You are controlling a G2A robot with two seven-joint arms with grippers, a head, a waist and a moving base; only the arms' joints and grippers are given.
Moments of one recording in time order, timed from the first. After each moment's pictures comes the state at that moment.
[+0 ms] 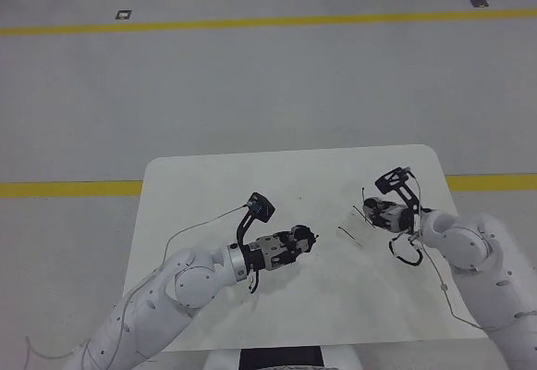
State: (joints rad) left arm 1.34 -1.04 -0.84 -1.82 0.40 -0.34 -0.36; right arm -1.47 -0.94 1.43 -1.75 -0.63 -0.34 0.86
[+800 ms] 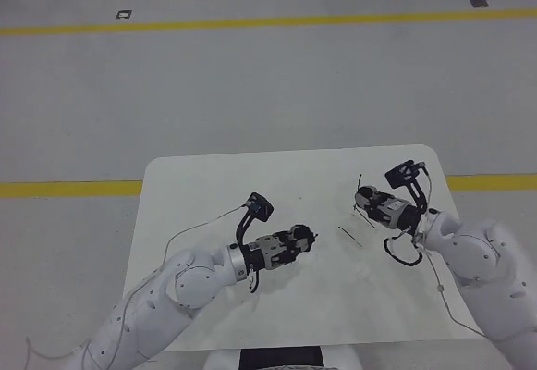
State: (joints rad) left arm 1.35 -1.04 -0.84 -1.81 0.38 -0.32 -0.34; right arm -1.54 -0.90 1.43 -1.86 -0.52 -0.34 0.60
